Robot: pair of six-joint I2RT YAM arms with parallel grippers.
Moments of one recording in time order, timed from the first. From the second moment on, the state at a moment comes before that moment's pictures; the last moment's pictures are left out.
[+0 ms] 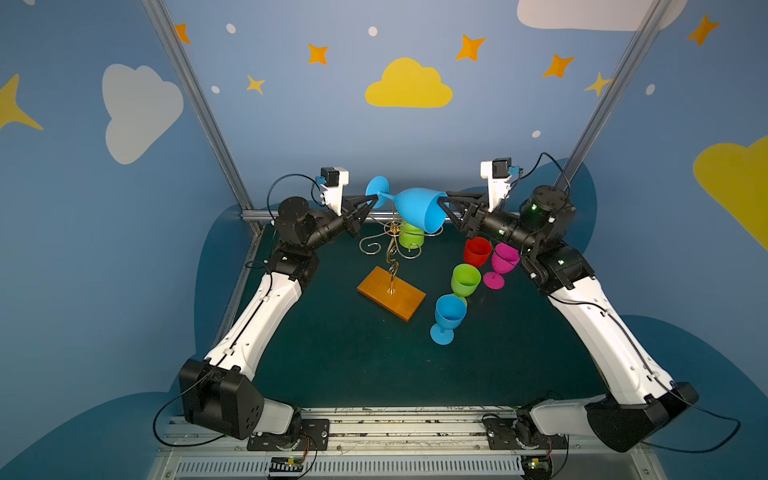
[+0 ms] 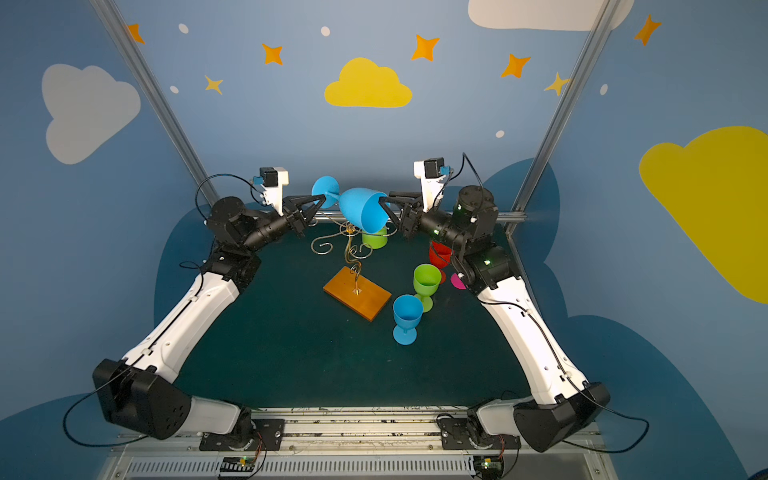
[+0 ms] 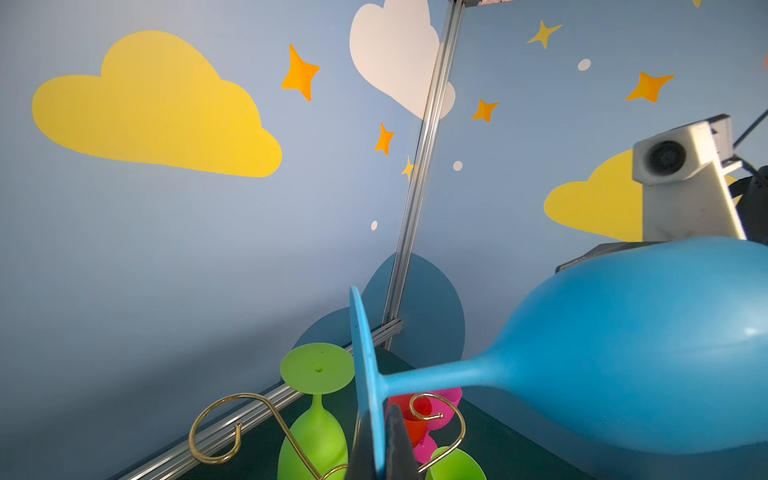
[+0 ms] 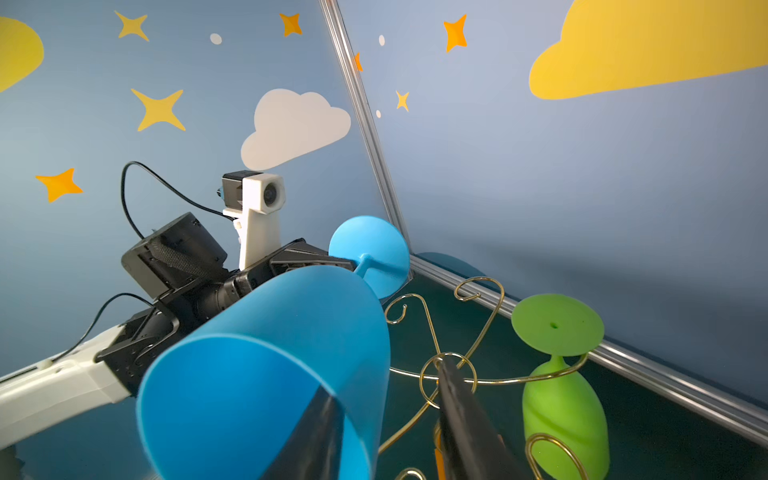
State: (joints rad) left arm -0.25 1.42 1.37 0.24 0.63 -0.31; right arm 0.47 1.37 1.60 -0.18 -0.52 0.32
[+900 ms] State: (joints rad) left arm -0.20 1.27 1.22 0.29 0.47 -0.23; right arm 0.46 1.20 1.56 -0.19 -0.43 0.26
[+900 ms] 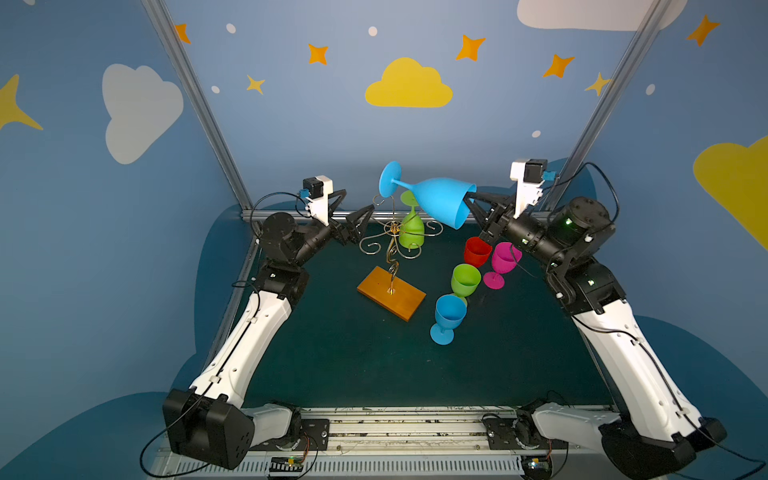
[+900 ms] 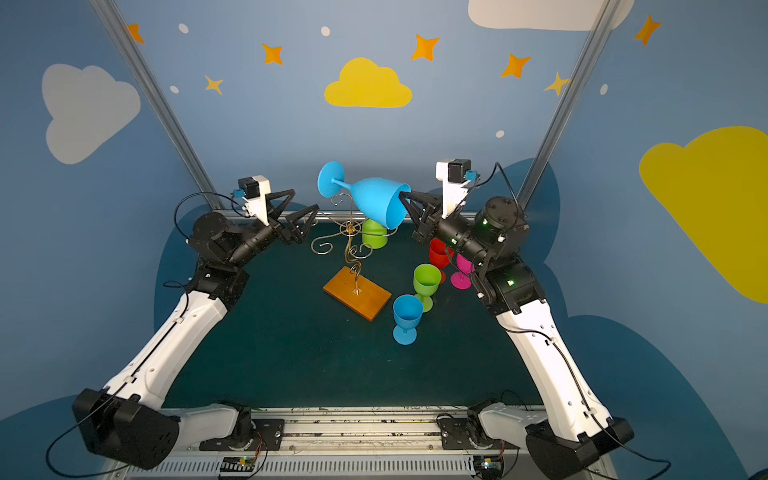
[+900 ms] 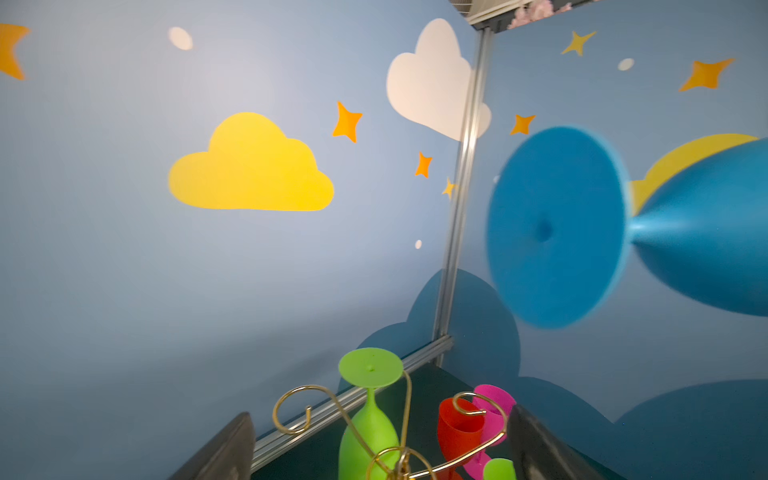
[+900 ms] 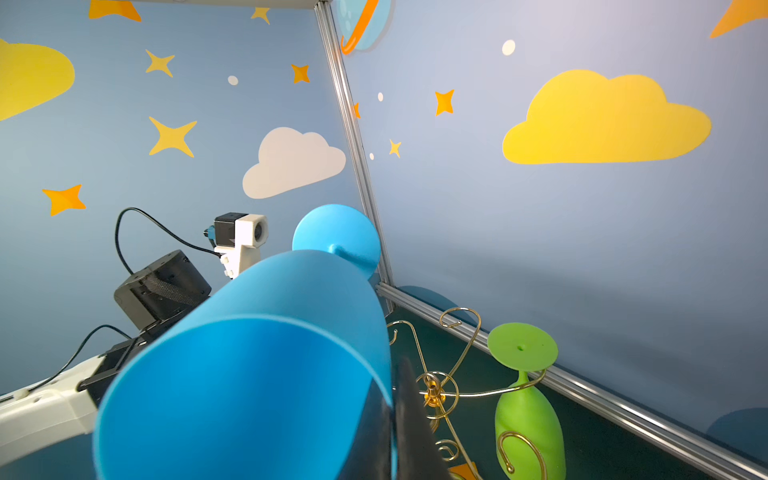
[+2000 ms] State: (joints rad) left arm 0.11 1.28 1.15 0.38 0.42 -0.59; right arm 0.85 1.31 1.46 -0.94 -0.23 -0.03
